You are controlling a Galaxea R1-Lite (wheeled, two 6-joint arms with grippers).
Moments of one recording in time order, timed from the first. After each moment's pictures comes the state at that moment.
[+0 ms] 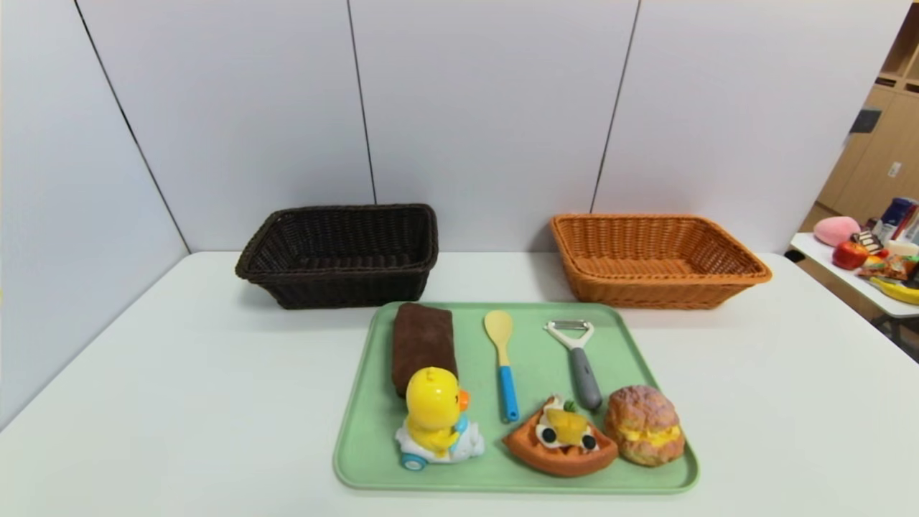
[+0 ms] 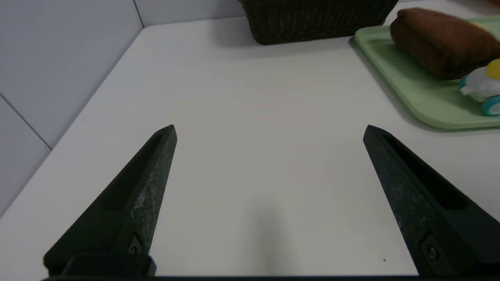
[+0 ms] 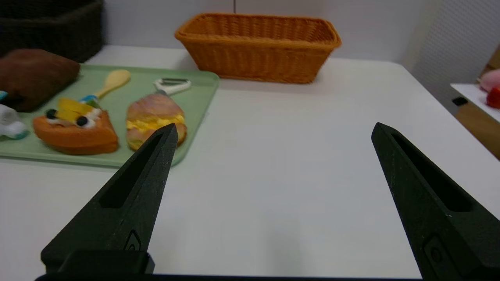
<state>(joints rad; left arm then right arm) 0.00 0.02 -0.17 0.11 -0.06 0.06 0.00 0.01 -0.11 0.02 0.08 -0.04</state>
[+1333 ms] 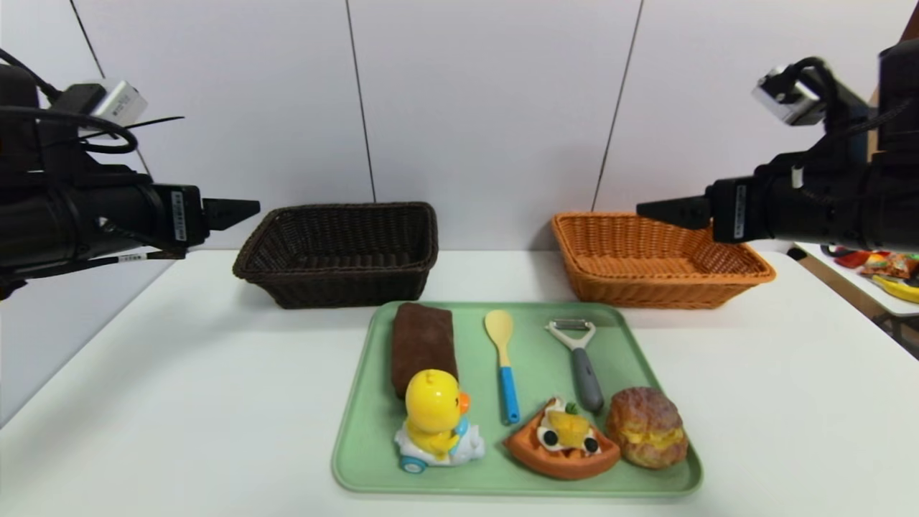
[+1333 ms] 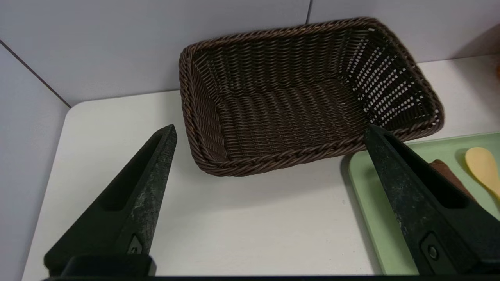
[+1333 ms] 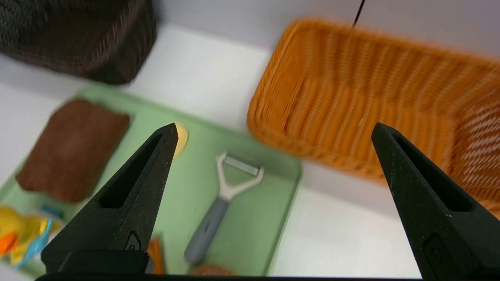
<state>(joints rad) -0.08 1.45 -1.05 -0.13 -0.06 0.02 0.29 1.51 -1.19 0.08 0.08 0.00</state>
